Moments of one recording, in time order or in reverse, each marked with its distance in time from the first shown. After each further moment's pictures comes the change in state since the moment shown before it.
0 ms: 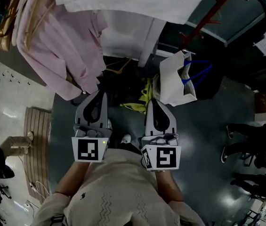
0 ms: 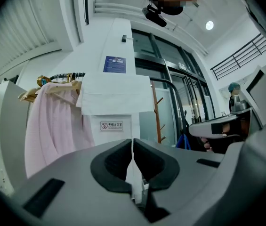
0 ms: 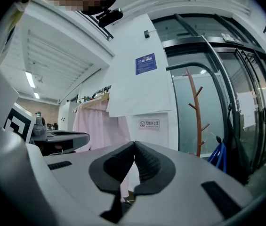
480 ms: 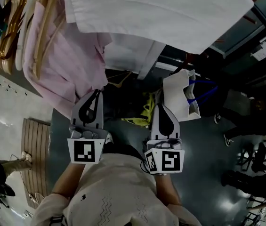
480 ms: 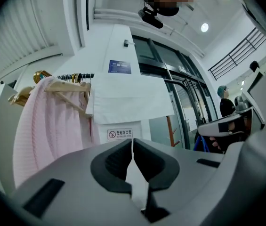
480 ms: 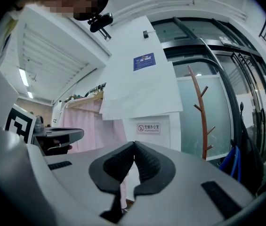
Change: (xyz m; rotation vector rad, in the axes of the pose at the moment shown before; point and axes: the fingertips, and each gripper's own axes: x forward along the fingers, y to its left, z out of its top) left arm 0.061 0.100 0.022 0.031 -0.072 -0.004; right arm 0.089 0.015 0.017 0.015 -0.040 -0.061
